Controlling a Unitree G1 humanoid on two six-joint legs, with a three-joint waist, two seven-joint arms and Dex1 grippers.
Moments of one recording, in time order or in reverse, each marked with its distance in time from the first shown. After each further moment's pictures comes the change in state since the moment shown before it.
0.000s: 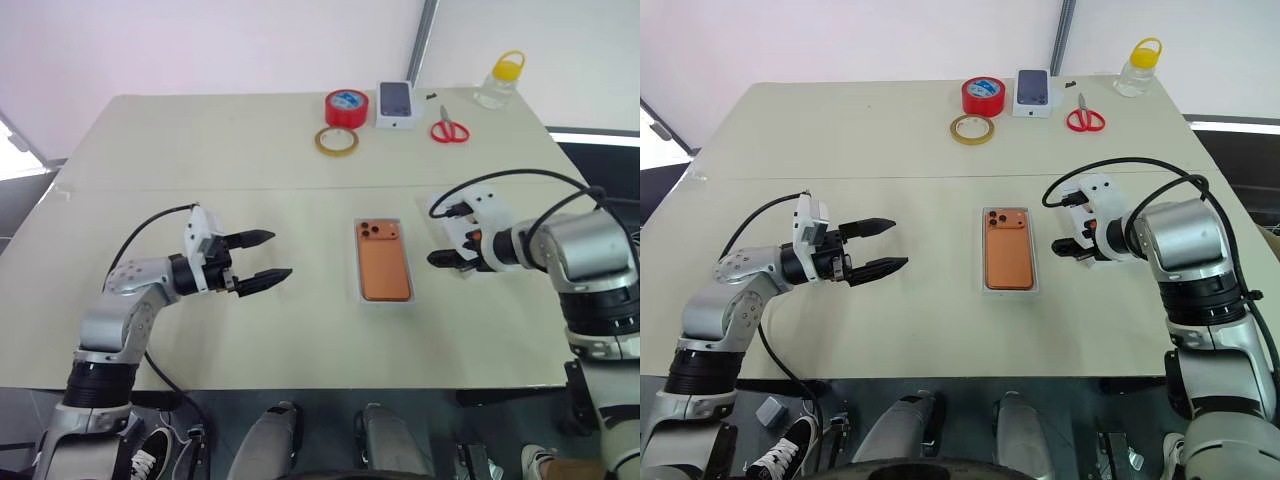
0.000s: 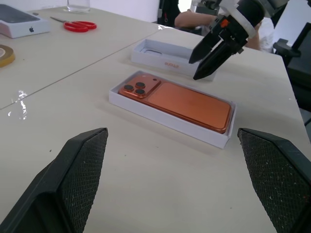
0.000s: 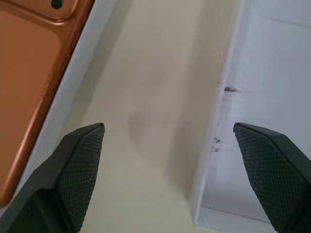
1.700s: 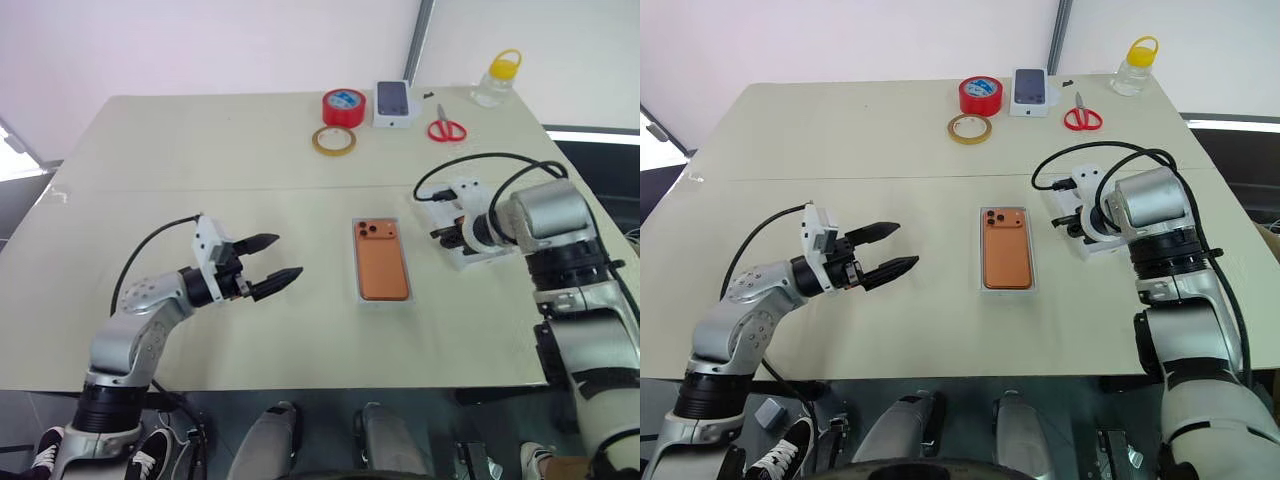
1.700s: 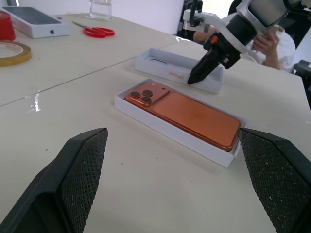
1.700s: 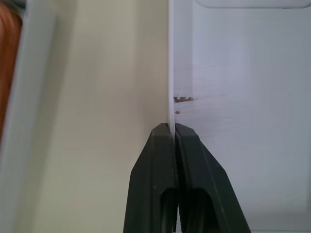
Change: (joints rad) left arm 0.083 -0.063 -0.014 -0.119 -0.043 0.043 0.198; right arm -0.224 0.187 -0.065 0.419 -0.012 -0.096 -0.231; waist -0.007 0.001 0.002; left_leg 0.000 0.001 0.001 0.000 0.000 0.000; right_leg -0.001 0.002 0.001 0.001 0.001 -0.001
